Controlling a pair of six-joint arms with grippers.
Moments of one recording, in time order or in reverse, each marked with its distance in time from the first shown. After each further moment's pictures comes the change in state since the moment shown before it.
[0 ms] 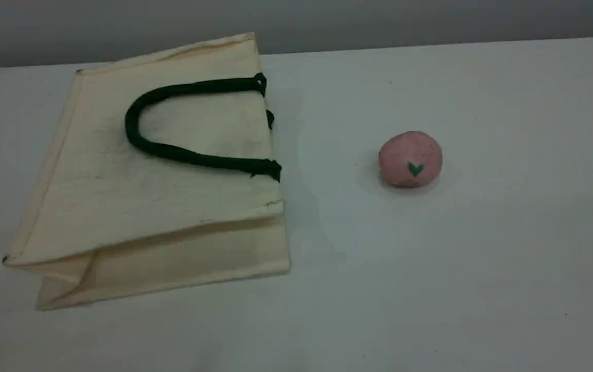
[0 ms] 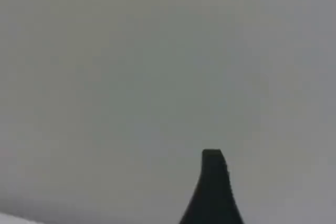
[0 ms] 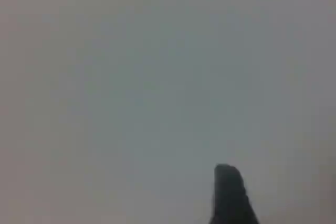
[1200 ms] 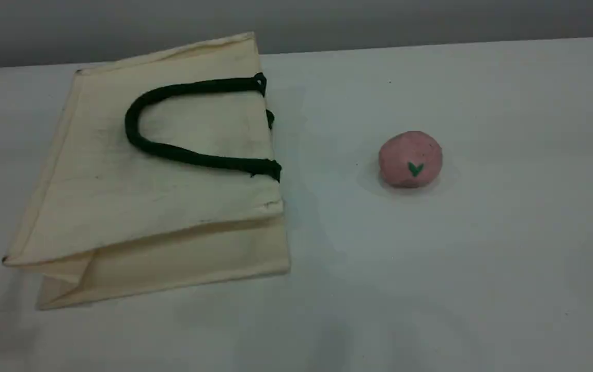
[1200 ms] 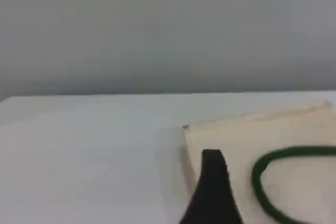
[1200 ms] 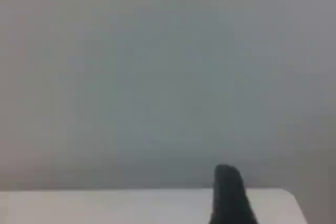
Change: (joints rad) left arm 0.000 0.789 -0.595 -0.023 0.456 0.372; right arm 0.000 0.476 -0.452 -0.005 0.316 -0.281
